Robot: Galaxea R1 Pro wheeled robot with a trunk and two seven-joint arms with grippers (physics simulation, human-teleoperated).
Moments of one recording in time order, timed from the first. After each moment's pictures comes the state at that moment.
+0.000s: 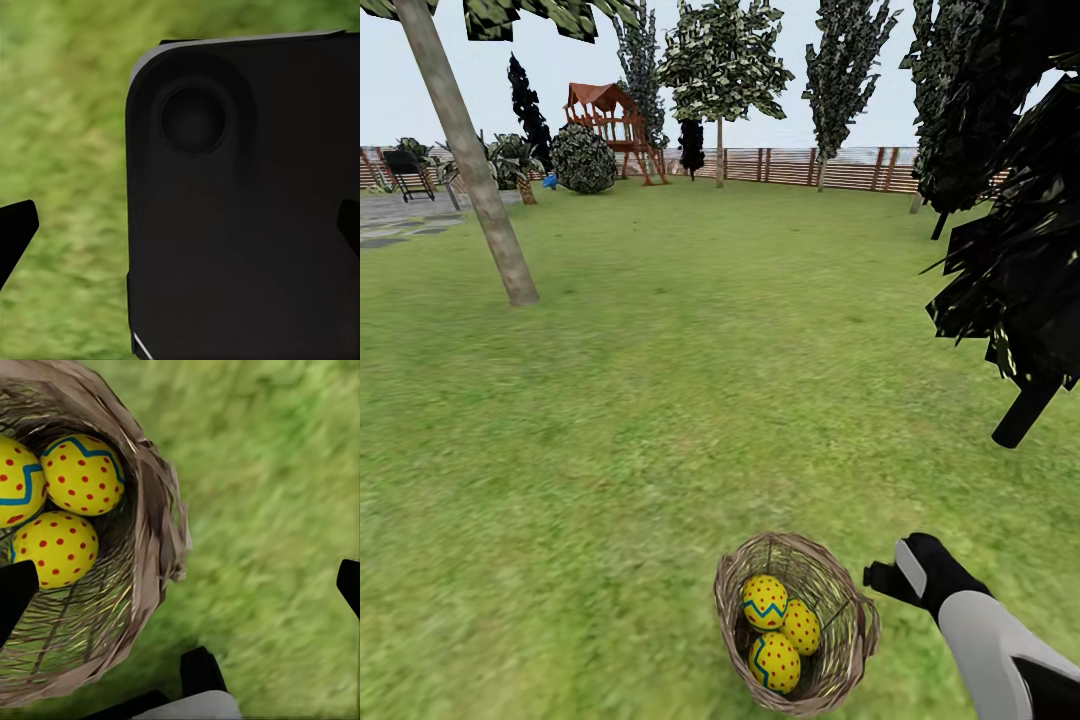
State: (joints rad) left arm 0.00 -0.01 -0.01 -0.06 -0.01 -0.31 0.07; right arm -0.78 -0.12 -0.35 -0.35 -0.01 0.71 -0.15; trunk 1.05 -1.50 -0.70
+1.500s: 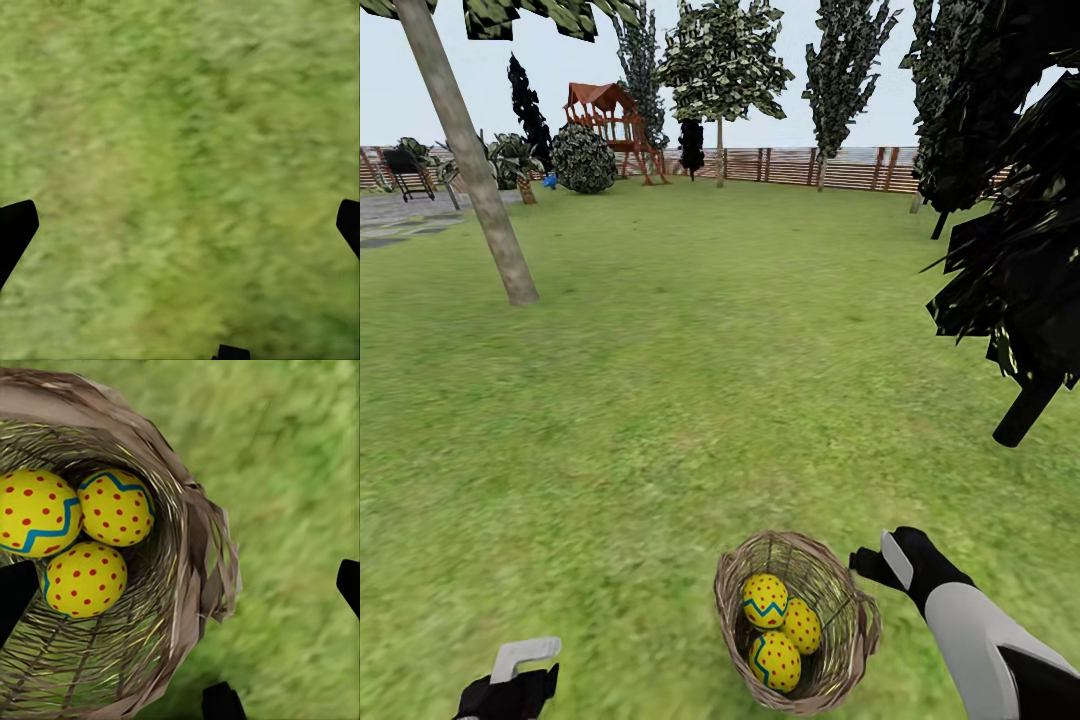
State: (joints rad) left arm 0.04 0.04 0.13 -1.35 0.00 0.52 0.08; right arm -0.81 -0.09 -0.34 -0.34 -0.01 0.63 -0.14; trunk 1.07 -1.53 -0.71
